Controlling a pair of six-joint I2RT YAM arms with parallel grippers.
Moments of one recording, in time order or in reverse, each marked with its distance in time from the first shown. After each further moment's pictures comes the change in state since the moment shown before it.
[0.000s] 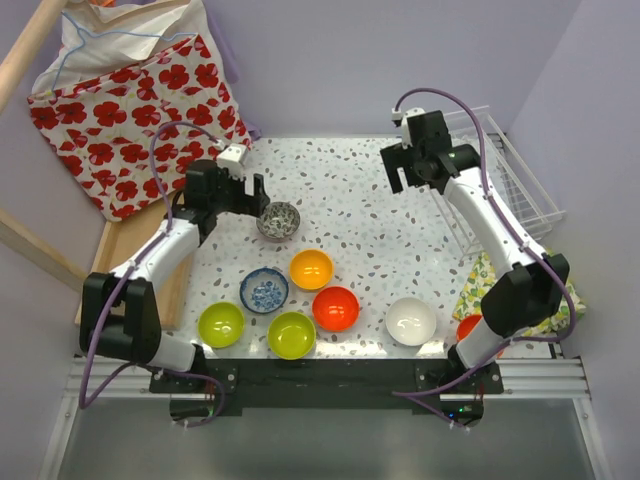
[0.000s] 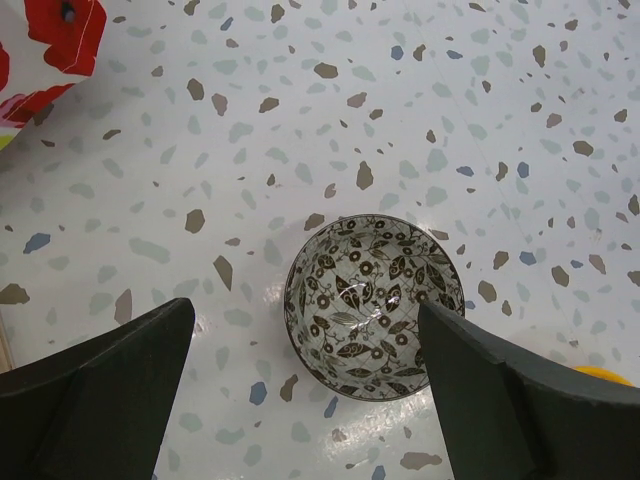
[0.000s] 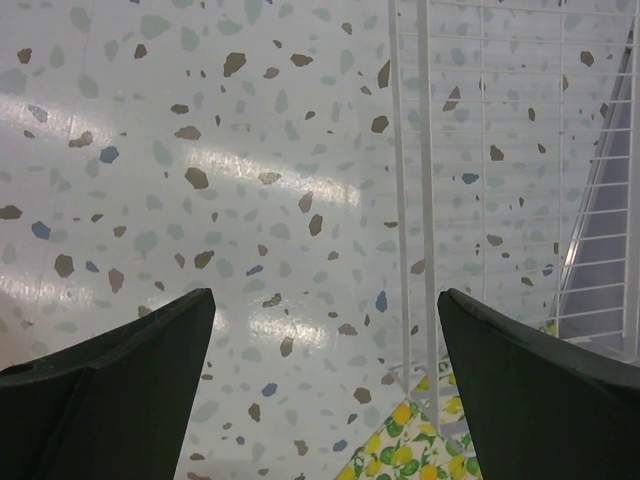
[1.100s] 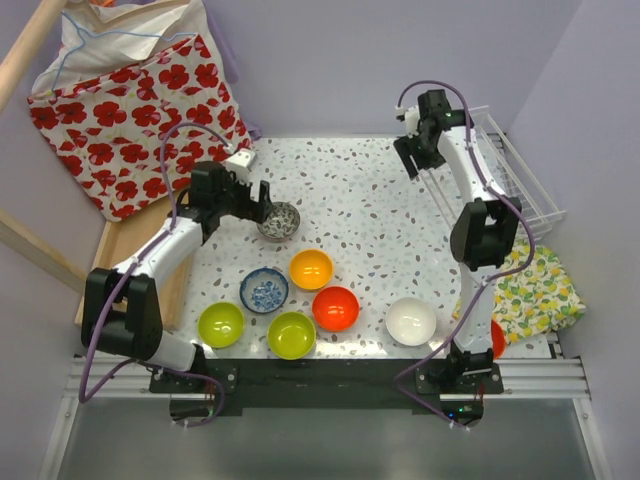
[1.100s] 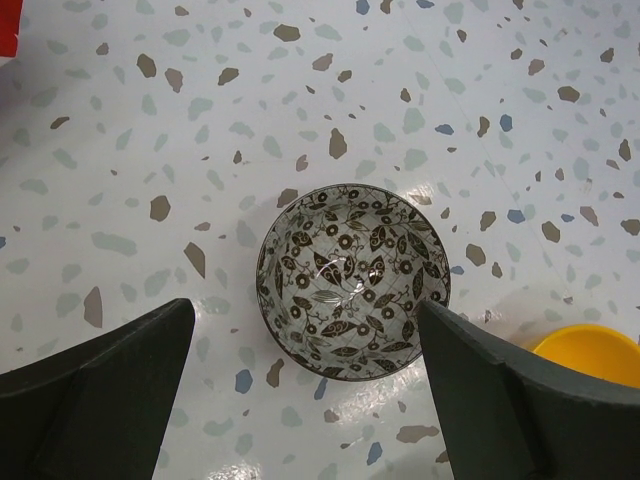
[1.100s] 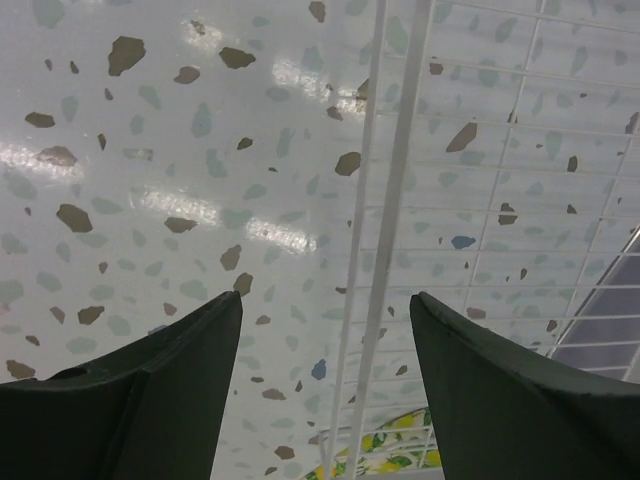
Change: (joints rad) left arm -0.019 0.024 0.011 -0.049 0.055 0.066; right arm -0.197 0.581 0.571 -0.269 -0.187 -0.217
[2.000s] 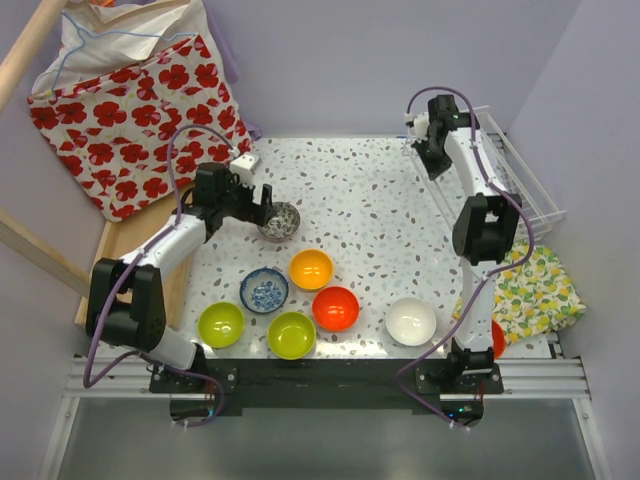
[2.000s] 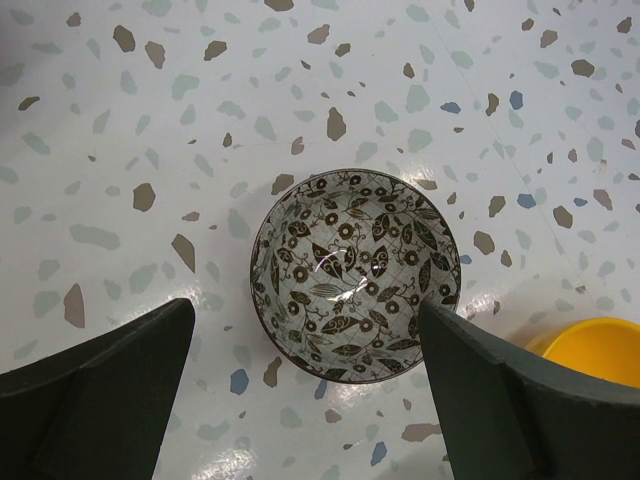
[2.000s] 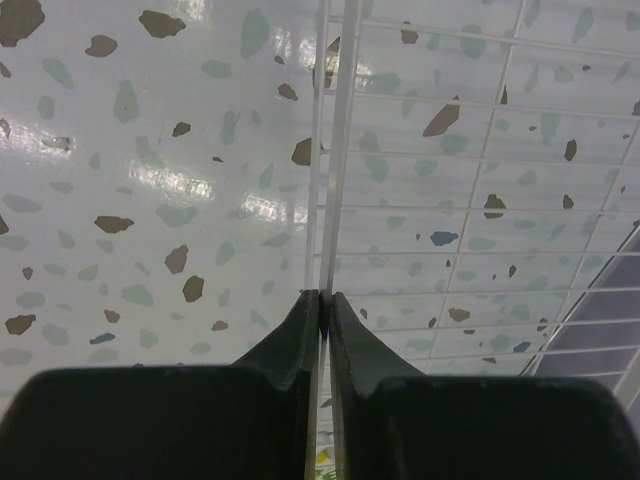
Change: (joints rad) left arm -0.001 0.055 0.007 -0.006 0.014 0.017; right arm -0.059 0.081 0.035 -0.013 -0.001 -0.053
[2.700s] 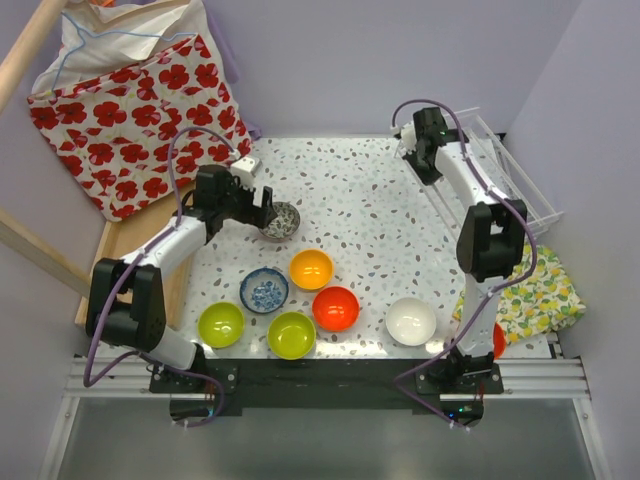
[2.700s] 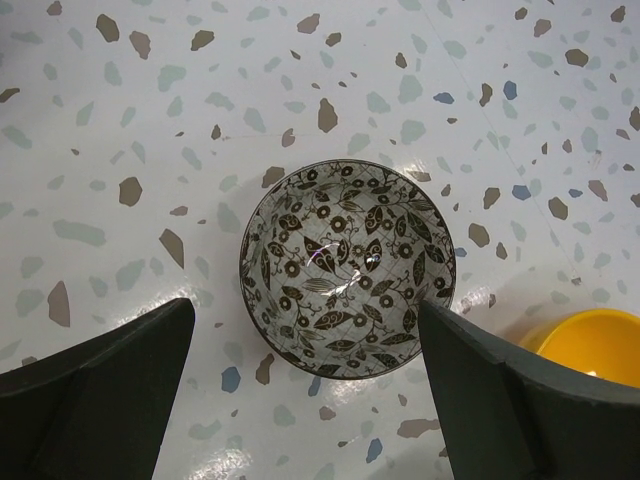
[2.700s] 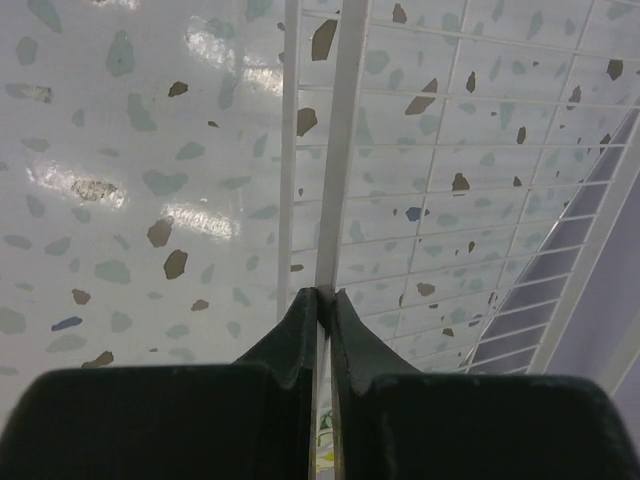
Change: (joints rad) left arm 0.000 -0.001 -0.020 0.014 0.015 -0.002; right arm 0.079 -0.204 -0.345 0.227 0.157 -0.079
